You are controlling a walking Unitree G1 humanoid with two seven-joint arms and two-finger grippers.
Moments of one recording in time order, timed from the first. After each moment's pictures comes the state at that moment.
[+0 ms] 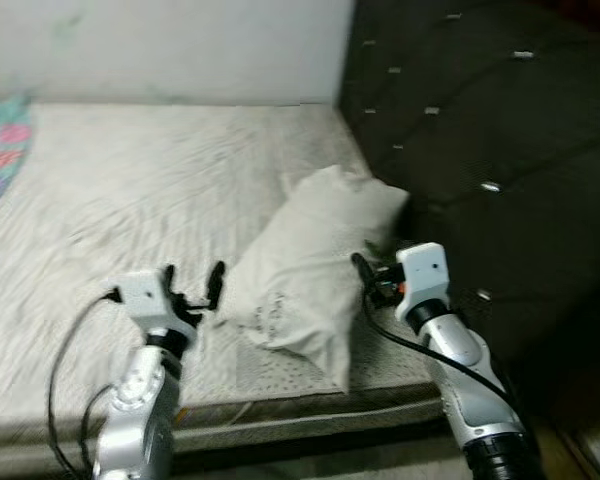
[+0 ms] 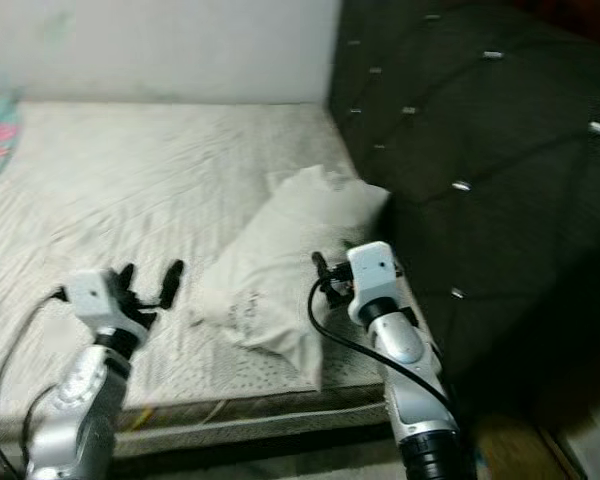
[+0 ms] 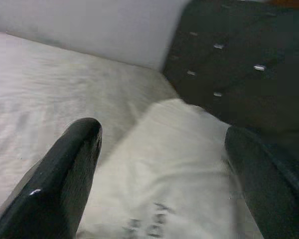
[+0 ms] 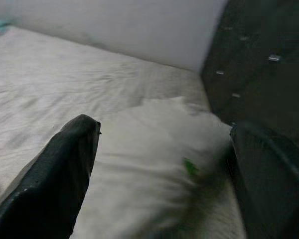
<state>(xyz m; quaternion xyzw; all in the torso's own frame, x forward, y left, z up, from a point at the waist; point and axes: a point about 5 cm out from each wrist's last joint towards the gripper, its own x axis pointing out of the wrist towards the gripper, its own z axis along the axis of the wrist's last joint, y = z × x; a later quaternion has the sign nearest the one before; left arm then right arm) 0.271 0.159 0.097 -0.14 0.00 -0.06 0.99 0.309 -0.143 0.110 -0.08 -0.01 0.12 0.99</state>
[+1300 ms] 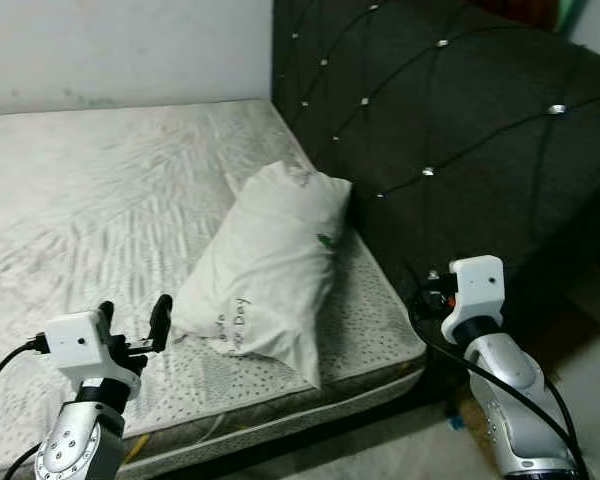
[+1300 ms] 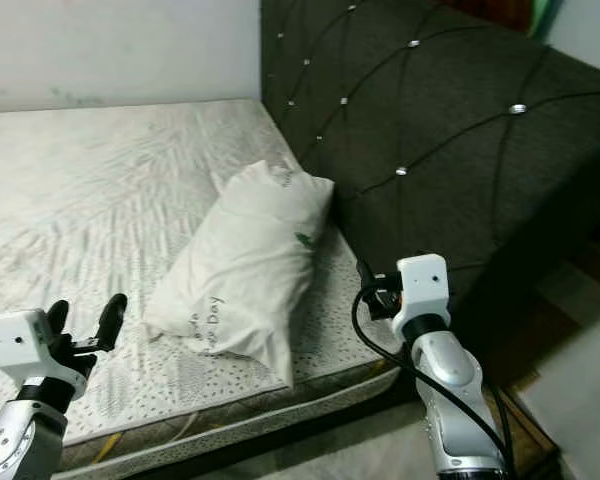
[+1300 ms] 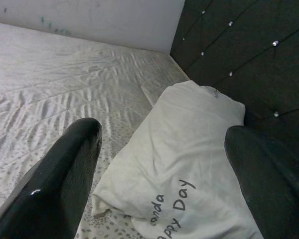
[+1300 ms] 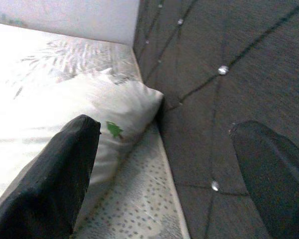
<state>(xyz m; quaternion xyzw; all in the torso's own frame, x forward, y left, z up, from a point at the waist) 0.211 0.208 0.099 -0.10 0.02 0.02 0.99 0.284 -0.186 0.114 -0.07 0.02 0.06 1.00</state>
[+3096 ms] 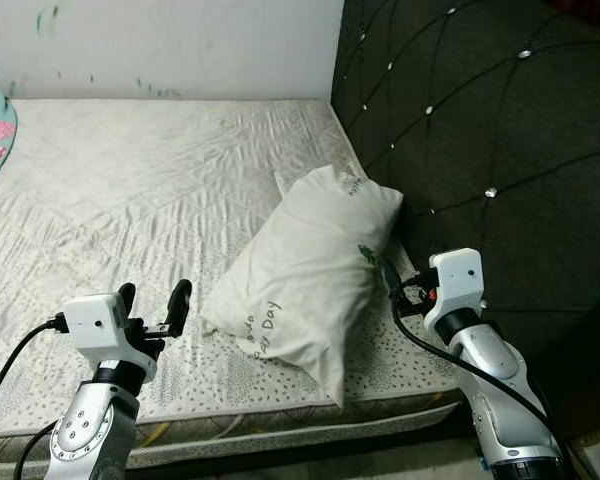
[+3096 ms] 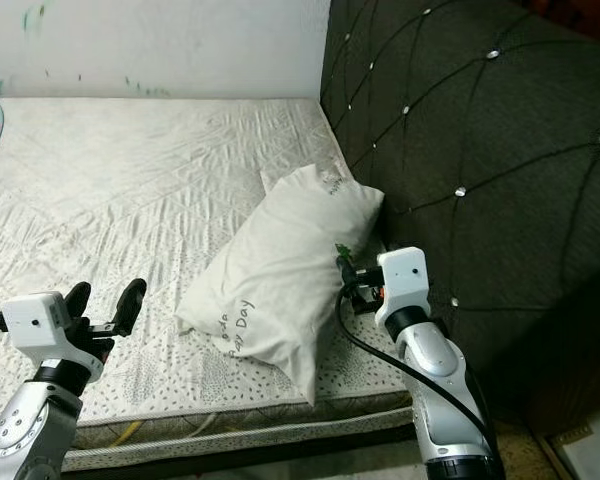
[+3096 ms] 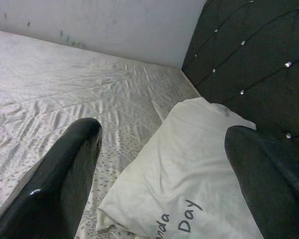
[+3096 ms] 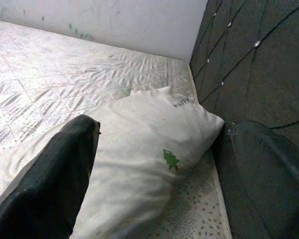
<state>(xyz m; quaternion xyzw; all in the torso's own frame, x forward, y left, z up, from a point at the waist) 0.225 0.197 0.110 -0.11 0.00 -0.02 0.99 0.292 -0.168 0.116 -0.06 0.01 0.11 0.99</state>
